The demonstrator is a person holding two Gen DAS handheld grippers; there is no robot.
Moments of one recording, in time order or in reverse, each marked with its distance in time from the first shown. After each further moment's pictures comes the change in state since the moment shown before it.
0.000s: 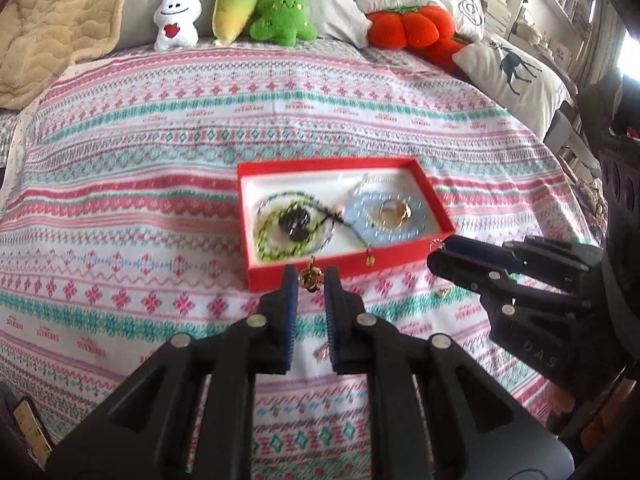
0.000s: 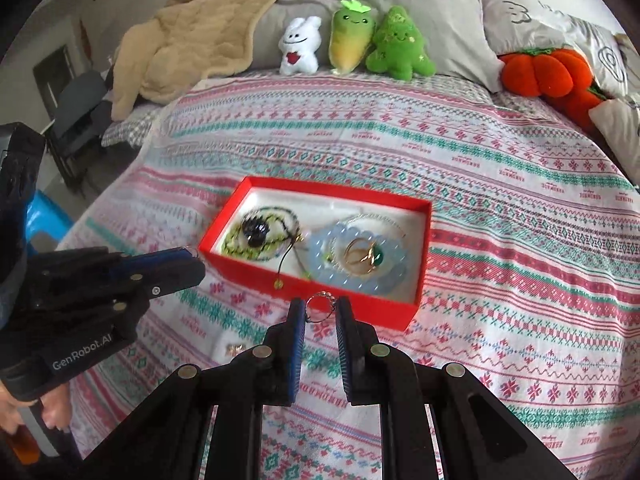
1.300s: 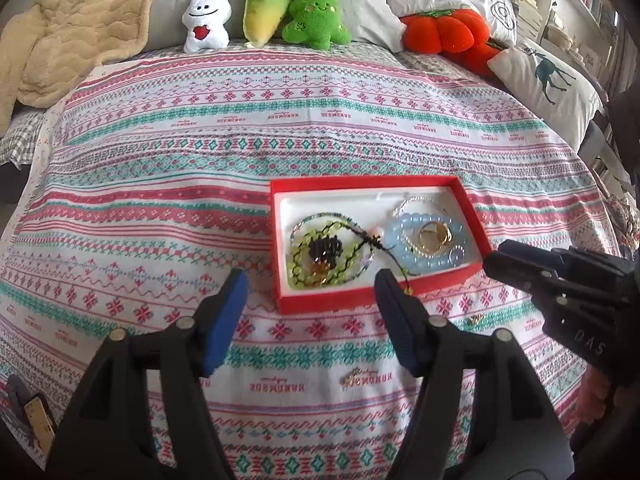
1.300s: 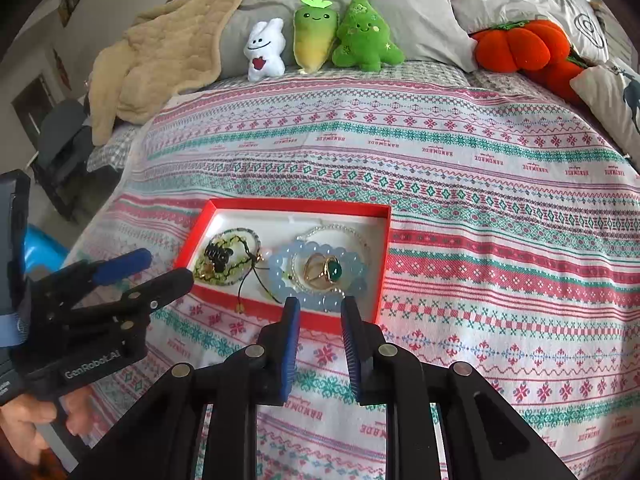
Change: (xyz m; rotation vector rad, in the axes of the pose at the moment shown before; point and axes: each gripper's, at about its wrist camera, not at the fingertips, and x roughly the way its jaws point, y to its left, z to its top) left arm 0.008 0.009 0.007 -0.041 0.002 0.129; right arm -0.003 -0.032 0.012 0.098 0.033 -0.002
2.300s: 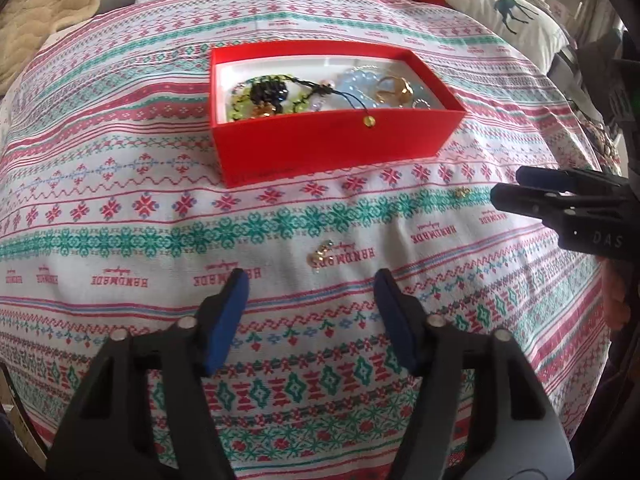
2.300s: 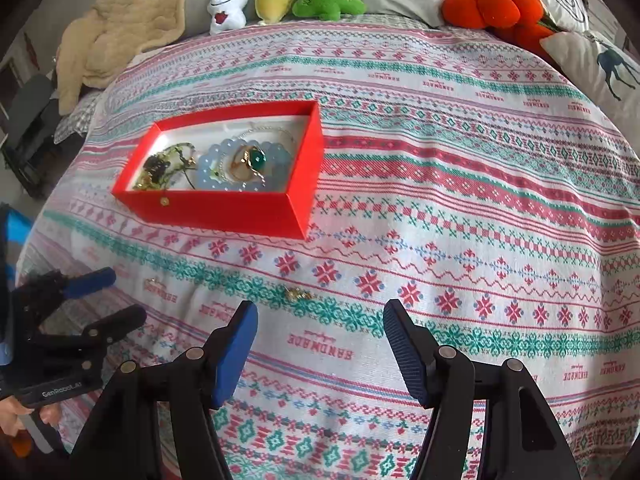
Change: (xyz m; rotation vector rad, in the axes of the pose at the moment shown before) left arm 0.020 -0.016 -0.072 0.115 0.156 -0.131; right arm 0.003 -0.035 -0.057 0.025 0.147 -0.125
